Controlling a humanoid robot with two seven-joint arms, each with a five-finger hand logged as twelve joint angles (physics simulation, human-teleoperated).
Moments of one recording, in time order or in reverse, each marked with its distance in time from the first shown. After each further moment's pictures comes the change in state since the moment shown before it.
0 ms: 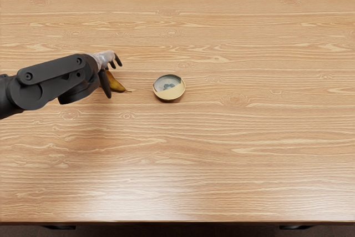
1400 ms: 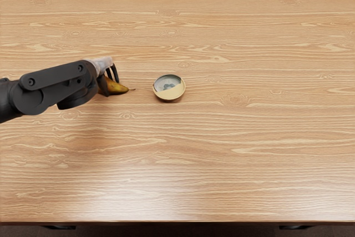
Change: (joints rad) left arm 0.007 0.000 0.049 0.001 0.009 -0.002 0.000; right arm 0.000 0.000 0.000 0.000 0.000 0.000 0.000
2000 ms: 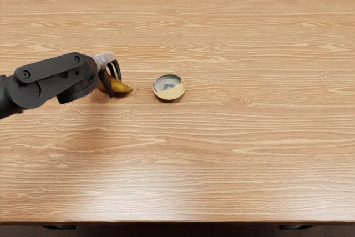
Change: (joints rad) left arm -0.004 0.006 -0.082 0.001 -0.065 -0.004 0.001; right arm 0.000 0.000 0.000 0.000 0.000 0.000 0.000
